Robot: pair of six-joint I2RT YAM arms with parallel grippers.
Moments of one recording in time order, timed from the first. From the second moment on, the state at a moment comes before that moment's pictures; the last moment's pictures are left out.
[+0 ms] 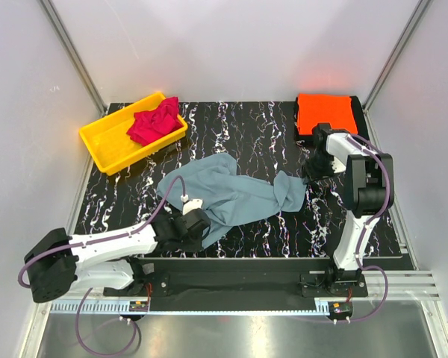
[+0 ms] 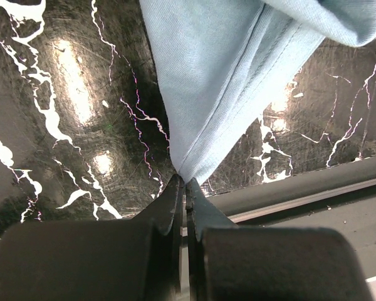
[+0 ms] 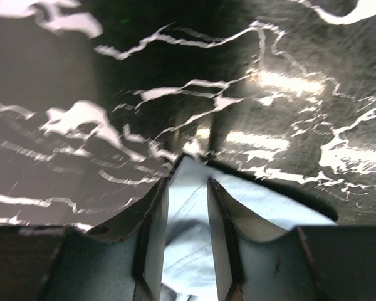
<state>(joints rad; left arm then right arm) -1.04 1.14 0.56 -0.57 -0.19 -0.91 0.04 1.99 1.41 -0.90 0.09 1.45</state>
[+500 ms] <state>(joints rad) -1.04 1.12 0.56 -0.57 -0.20 -0.91 0.03 2.02 1.42 -0.93 0.08 1.47</state>
